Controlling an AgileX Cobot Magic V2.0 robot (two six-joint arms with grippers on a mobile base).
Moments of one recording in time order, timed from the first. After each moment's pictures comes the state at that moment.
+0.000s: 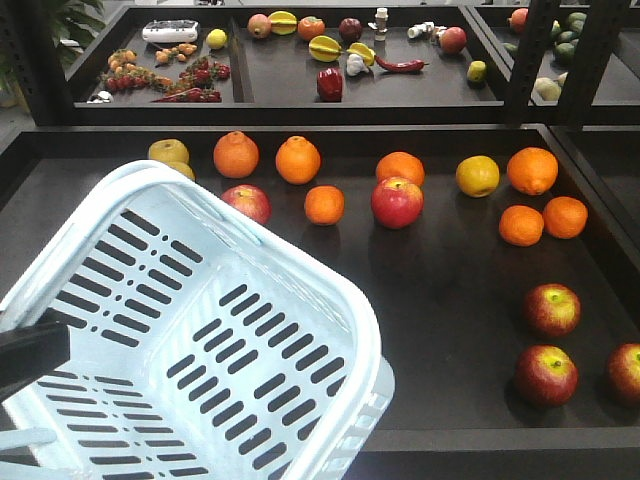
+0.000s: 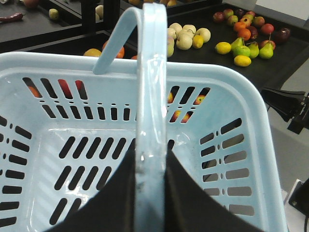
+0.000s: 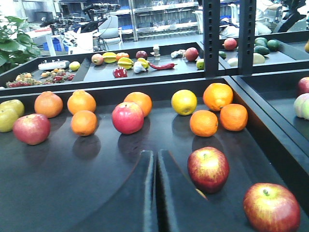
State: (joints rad) left arm -0.38 0.60 -0.79 -0.69 0.74 0.51; right arm 0.03 -0.01 0.04 -0.11 0.14 0.15
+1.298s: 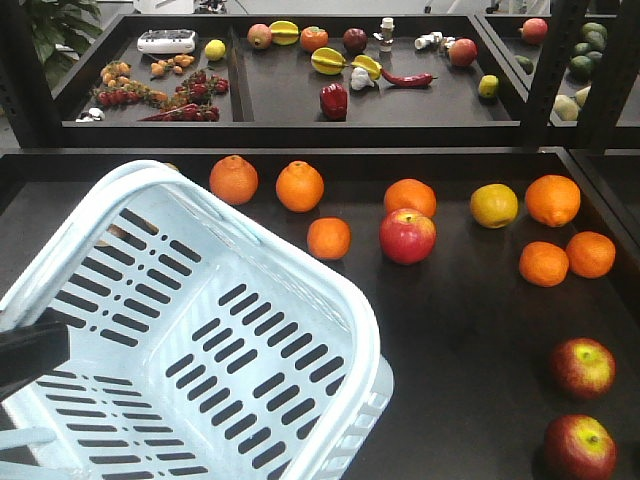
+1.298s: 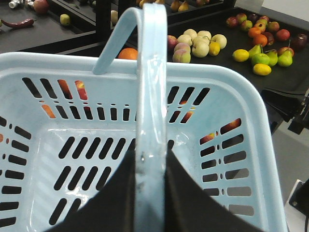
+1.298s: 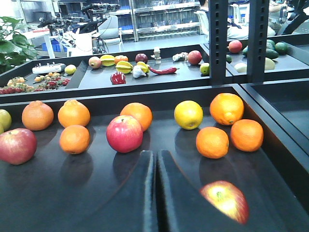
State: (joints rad) left arm -0.38 0.60 -0.79 -0.69 0.74 0.51; right arm 0.03 -0.01 0.04 -0.11 0.14 0.15
